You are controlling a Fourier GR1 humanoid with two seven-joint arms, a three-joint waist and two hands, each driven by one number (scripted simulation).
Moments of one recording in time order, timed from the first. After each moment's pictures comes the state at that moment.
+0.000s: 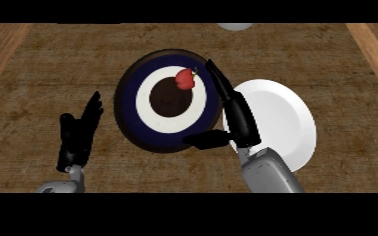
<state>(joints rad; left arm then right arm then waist) -0.03 0.13 -0.03 -1.46 -0.05 0.16 0.21 -0.34 -0.01 0.40 -1.41 0.39 -0.32 -0.02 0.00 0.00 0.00</state>
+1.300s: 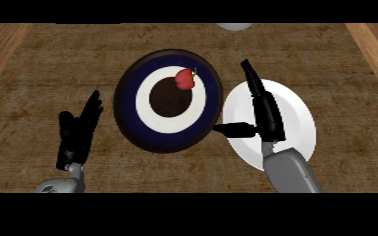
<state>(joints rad) -0.05 0.10 0.02 -1.45 -0.08 0.12 0.21 -0.28 -0.05 0.23 -1.34 0.49 -0.34 -0.07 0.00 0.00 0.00</state>
